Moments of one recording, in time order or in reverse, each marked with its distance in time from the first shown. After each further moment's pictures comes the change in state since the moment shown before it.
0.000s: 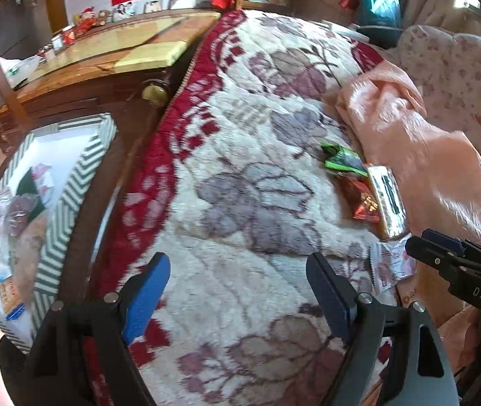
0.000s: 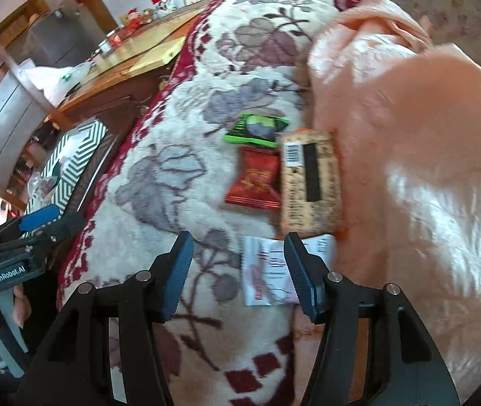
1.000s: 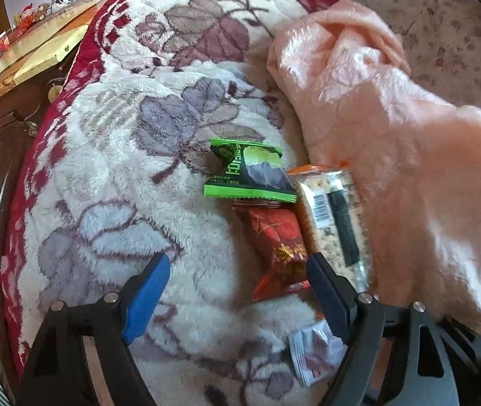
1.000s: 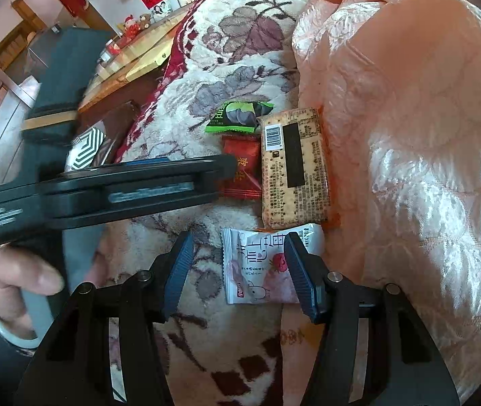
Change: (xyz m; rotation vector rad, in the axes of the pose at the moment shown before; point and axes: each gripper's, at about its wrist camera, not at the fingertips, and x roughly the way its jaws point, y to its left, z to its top) left arm 0.104 -0.123 0.072 0.109 0.167 -0.104; right arm 0.014 -0.031 -0.008 0.064 0.021 0.090
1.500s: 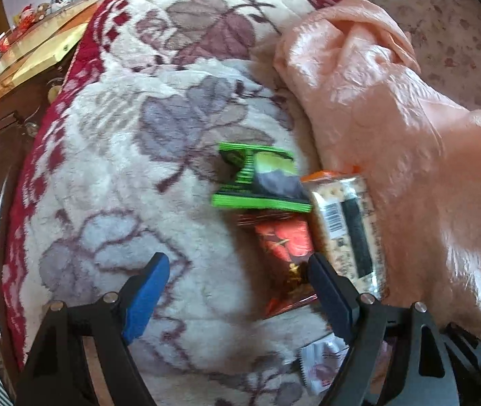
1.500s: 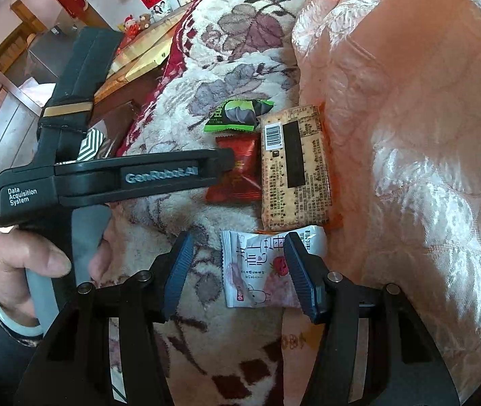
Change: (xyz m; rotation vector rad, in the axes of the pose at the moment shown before) left arm 0.008 0.002 0.009 0.009 0.015 0.007; right arm 0.003 -0.002 0.001 0.011 0.003 0.010
